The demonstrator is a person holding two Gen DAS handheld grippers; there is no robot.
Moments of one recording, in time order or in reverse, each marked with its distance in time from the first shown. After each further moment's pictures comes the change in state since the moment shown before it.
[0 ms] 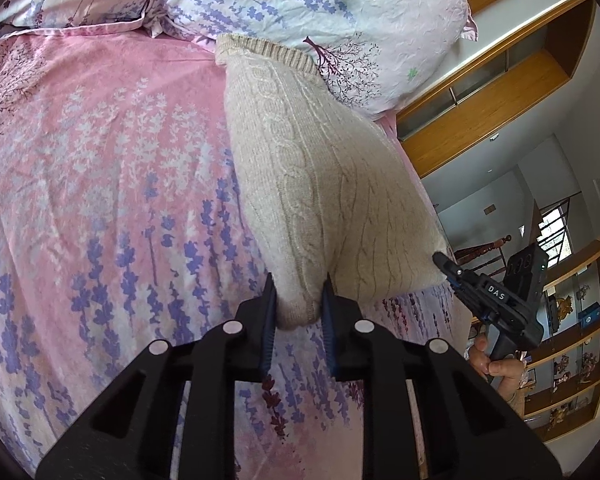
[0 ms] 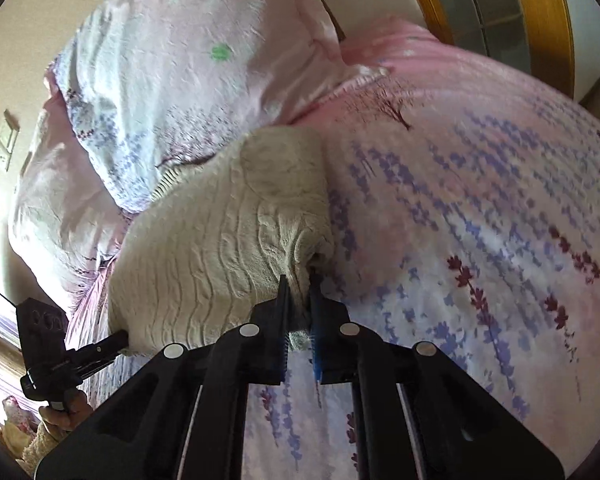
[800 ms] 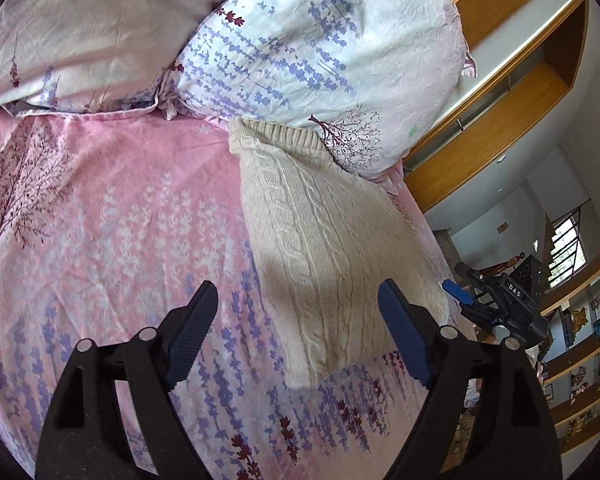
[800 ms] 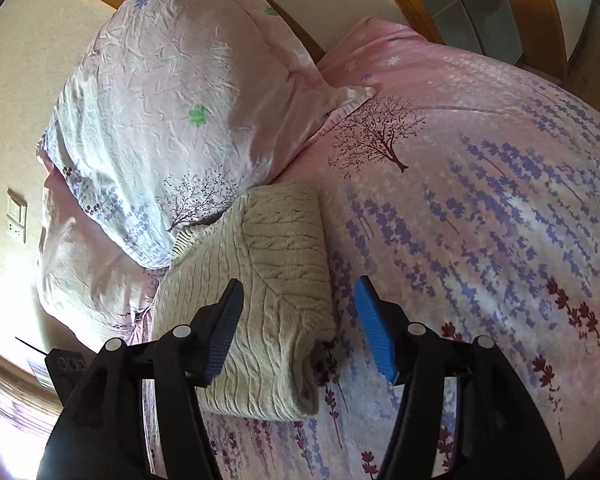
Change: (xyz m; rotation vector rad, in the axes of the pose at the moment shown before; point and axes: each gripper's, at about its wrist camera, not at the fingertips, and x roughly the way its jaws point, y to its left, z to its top) left arm -0.032 -0.008 0.051 0.037 -0.116 0.067; right arm -0.006 -0.020 0.056 0.162 -0.012 0.096
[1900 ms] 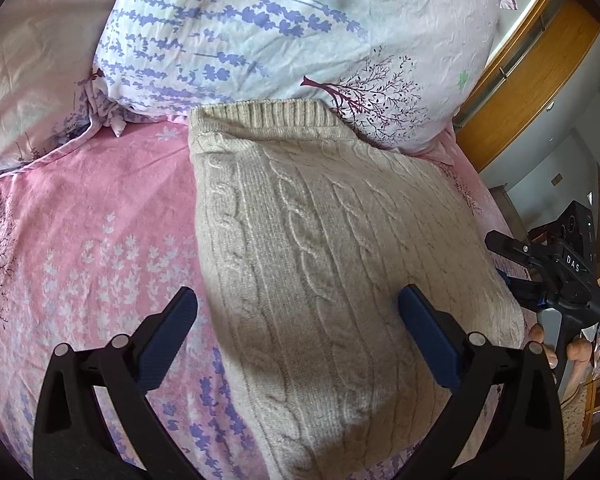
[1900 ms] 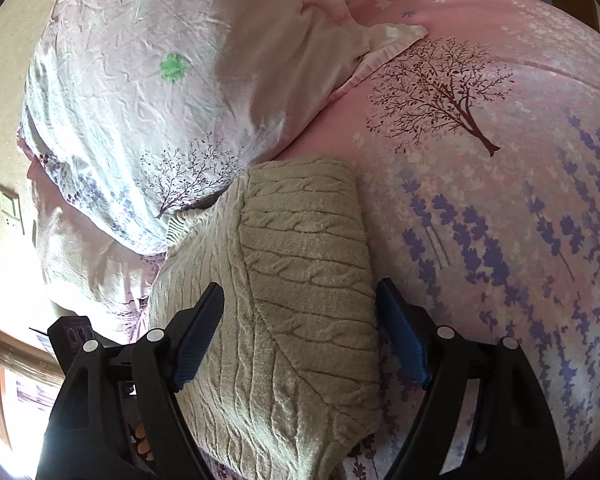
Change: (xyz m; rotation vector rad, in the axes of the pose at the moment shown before) left arm 0.096 -0.035 0.030 0.125 0.124 0.218; right arm 0.081 0.008 0.025 -0.003 0.194 0.084
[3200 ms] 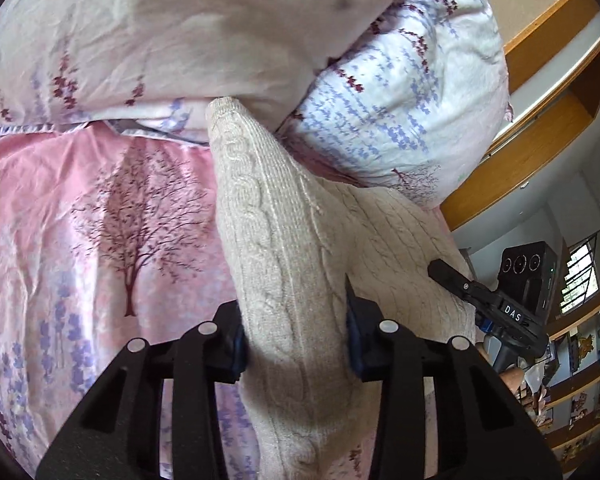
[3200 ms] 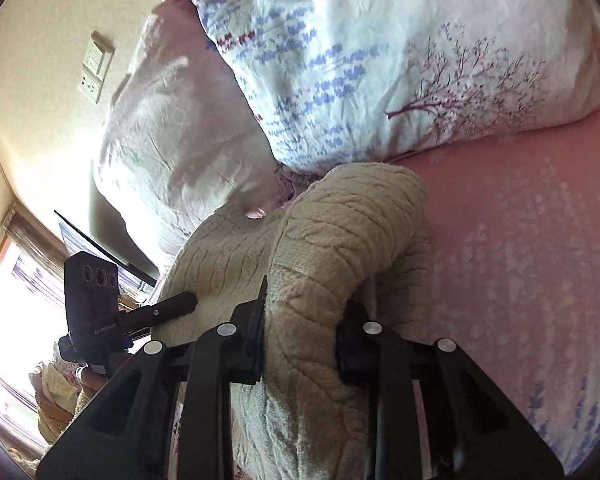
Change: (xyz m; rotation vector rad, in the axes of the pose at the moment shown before) left arm -0.100 0.145 -0.040 -0.212 -0.120 -0.152; right arm 0.085 0.178 -0.086 -0.381 0.062 0.187
